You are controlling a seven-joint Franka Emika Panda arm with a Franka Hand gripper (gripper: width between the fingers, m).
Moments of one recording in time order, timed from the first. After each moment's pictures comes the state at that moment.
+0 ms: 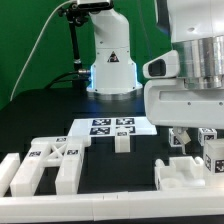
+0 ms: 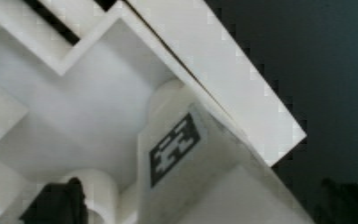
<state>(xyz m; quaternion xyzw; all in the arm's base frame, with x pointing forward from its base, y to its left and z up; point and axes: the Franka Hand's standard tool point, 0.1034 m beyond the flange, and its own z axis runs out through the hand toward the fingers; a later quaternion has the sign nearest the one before) 0.645 0.114 0.069 -0.94 0.34 -0.05 0.07</state>
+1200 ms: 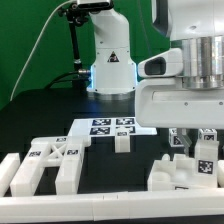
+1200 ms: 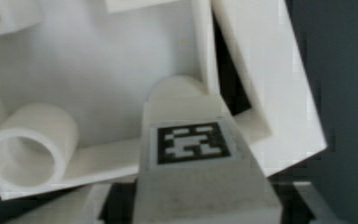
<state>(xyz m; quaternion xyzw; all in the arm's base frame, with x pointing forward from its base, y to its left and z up) 0.646 0.100 0.069 -0.96 0.26 -0.07 0.03</state>
